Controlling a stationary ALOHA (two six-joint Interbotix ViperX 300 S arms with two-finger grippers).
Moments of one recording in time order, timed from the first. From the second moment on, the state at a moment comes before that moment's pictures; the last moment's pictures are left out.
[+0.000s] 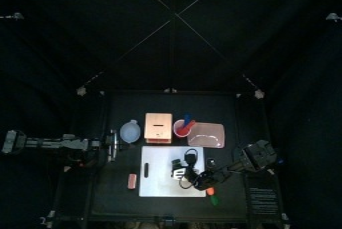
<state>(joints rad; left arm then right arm) 0.06 -0.95 1.30 0.00 -0.17 0.01 0.42 0.28 0.42 2.17 -0.92 -0.41</state>
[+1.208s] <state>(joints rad) 0.06 -0.95 1.30 0.00 -0.15 0.01 0.41 0.25 0.42 2.08 -0.92 -0.41</state>
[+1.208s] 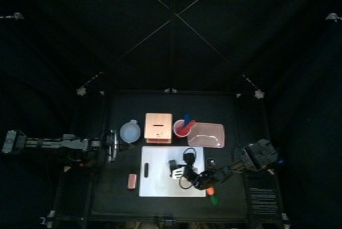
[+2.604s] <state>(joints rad) 0.09 -0.95 1.30 0.00 -0.15 0.01 -0.46 -0.53 0.76 1.11 0.21 -0.67</state>
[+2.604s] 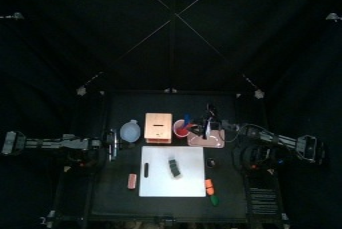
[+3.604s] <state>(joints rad) 0.16 -0.95 1.30 -0.02 -0.16 0.01 -0.73 -0.10 0.30 0.51 1.04 -0.33</state>
